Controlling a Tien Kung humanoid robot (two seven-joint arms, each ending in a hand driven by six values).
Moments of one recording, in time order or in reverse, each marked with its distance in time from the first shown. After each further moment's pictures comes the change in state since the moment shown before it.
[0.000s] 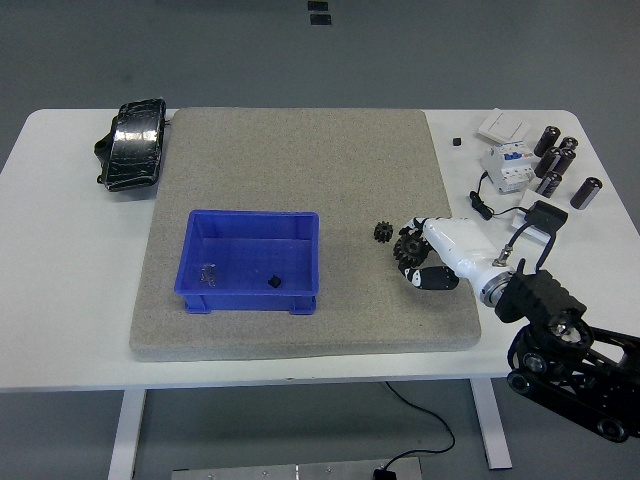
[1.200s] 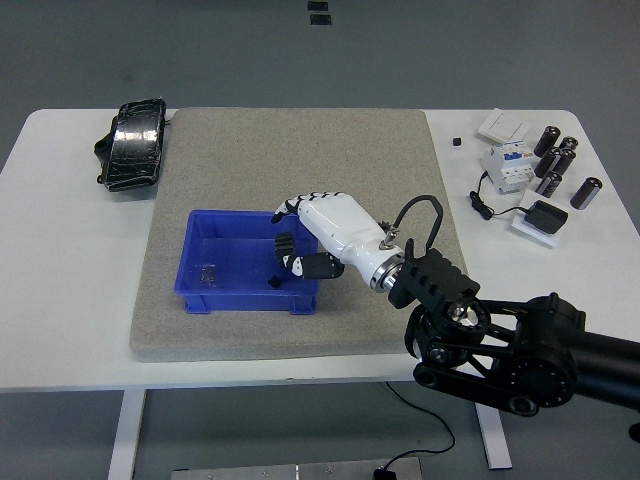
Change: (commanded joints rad) left arm -0.004 0.003 -0.024 0.001 0.040 -0.006 0.016; right arm 0.248 0.262 -0.247 -0.067 0.056 -0.074 -0.005
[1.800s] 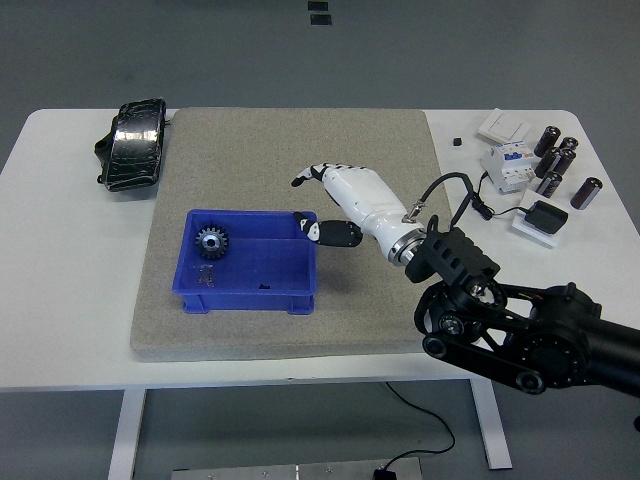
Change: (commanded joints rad) left arm -0.001 0.000 -0.003 0.000 0.005 0.000 0.002; right arm 0.011 -0.048 0.101 -0.057 0.101 -0.025 0.024
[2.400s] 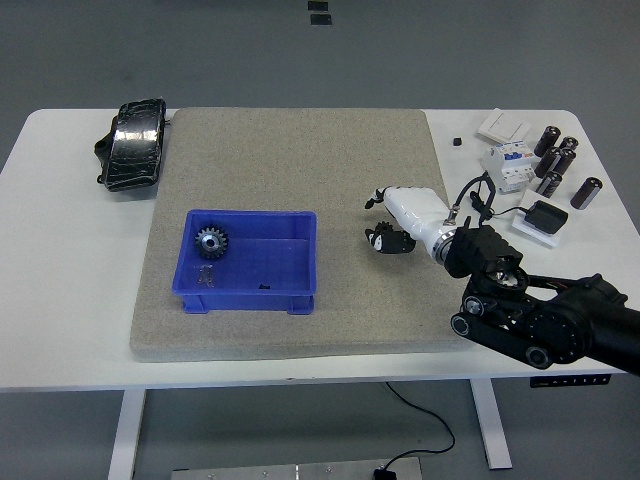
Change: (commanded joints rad) left arm -0.005 -0.001 -0.001 0.000 0.005 -0.001 0.000; right arm 0.043 -0.010 -0.152 -0.278 0.092 0.080 0.016
